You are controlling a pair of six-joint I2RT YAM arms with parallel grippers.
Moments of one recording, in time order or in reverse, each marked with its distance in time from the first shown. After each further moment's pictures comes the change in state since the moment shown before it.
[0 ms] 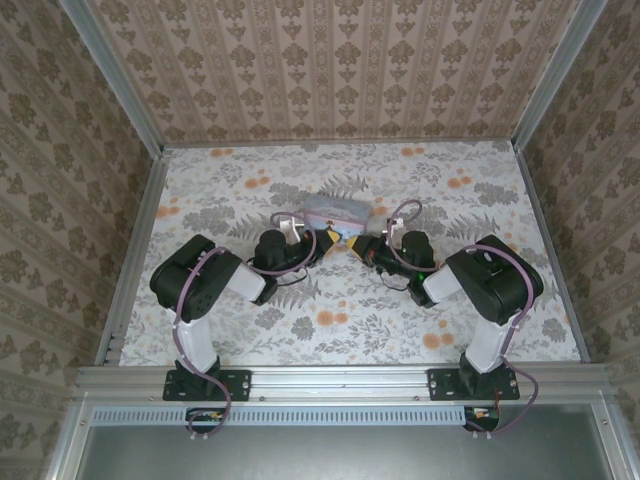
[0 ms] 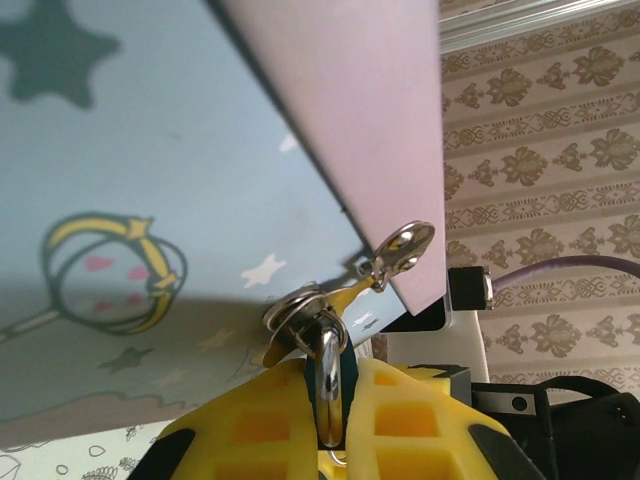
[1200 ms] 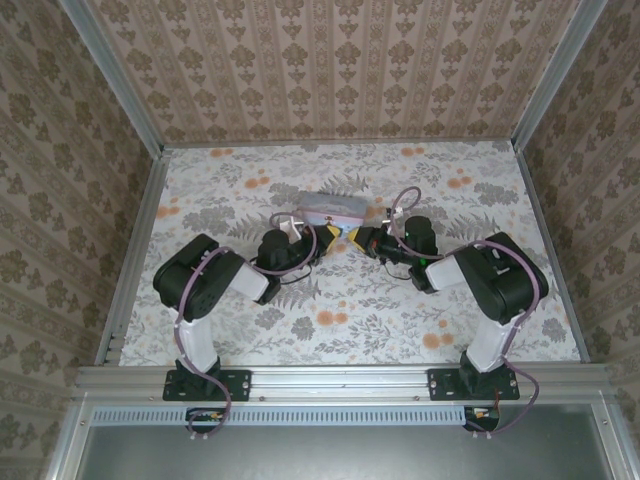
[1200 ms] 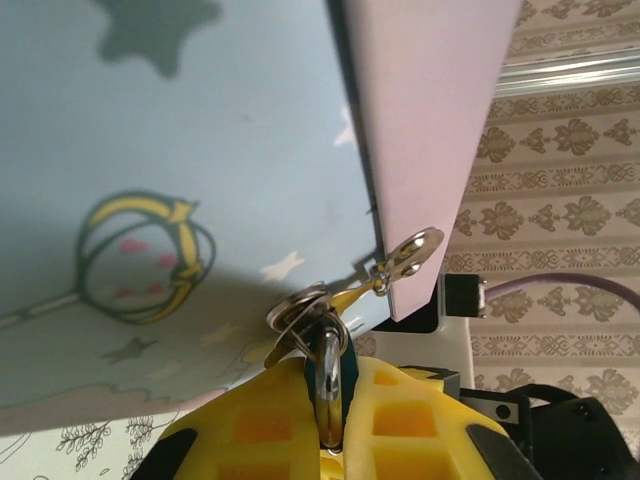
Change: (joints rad) left arm -0.022 0.016 0.021 0.018 -0.084 -0.143; right arm -0.066 -0.033 0.105 -0.212 -0.131 -0.114
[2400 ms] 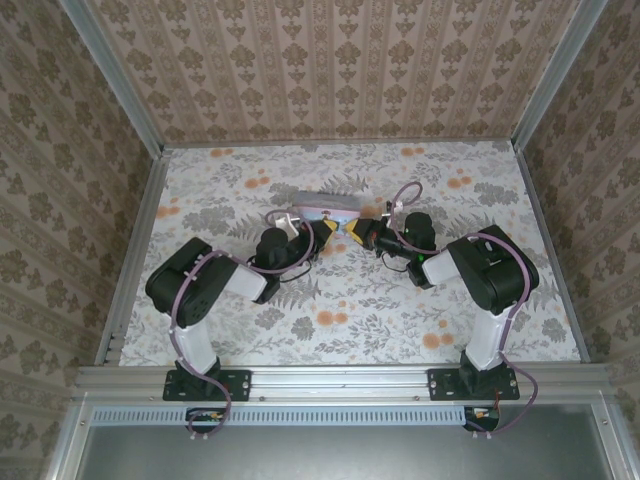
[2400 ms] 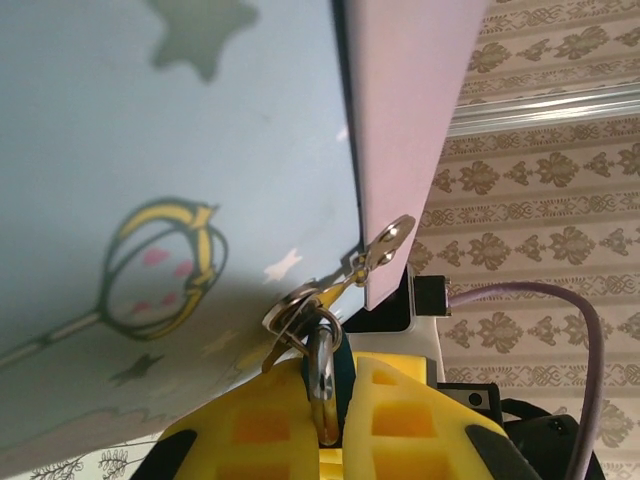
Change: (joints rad) left arm -0.005 -0.066 0.000 -0.040 -0.077 0.000; right arm -0.013 0.100 0.048 0.190 -0.020 0.180
